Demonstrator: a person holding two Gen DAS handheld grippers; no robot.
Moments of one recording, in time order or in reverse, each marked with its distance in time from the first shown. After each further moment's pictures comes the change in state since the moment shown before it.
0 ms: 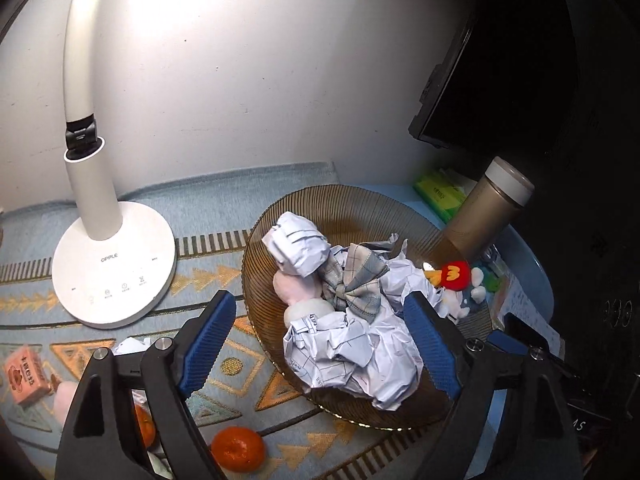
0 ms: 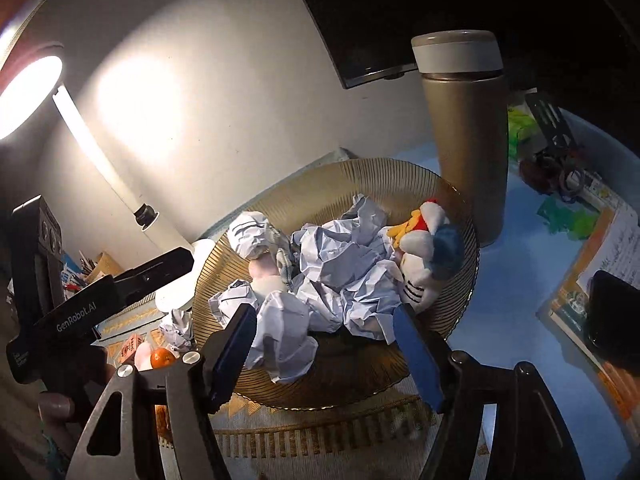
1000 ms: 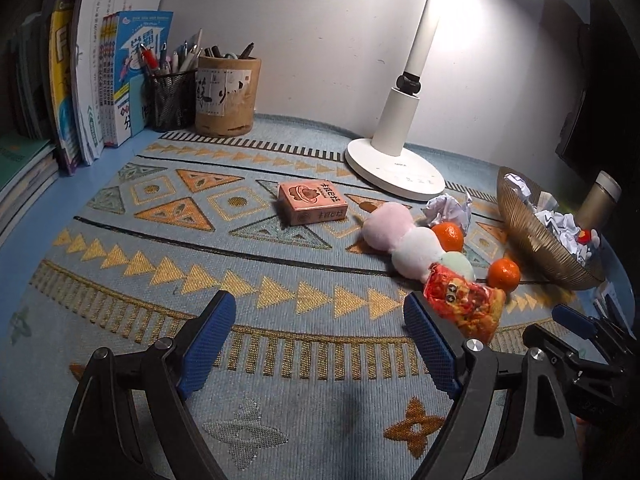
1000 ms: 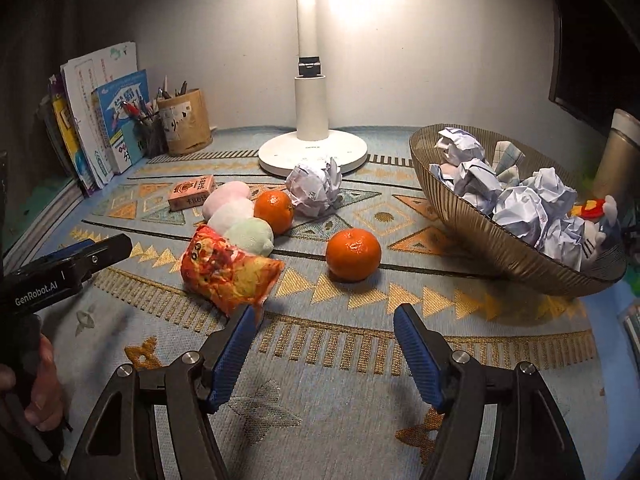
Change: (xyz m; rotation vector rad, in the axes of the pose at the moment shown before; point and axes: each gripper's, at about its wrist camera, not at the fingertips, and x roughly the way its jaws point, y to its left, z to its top) left arm -0.143 0.157 -0.179 -0.237 -0.139 0.427; right arm 0.054 0.158 -0.145 -0.528 0.061 0.009
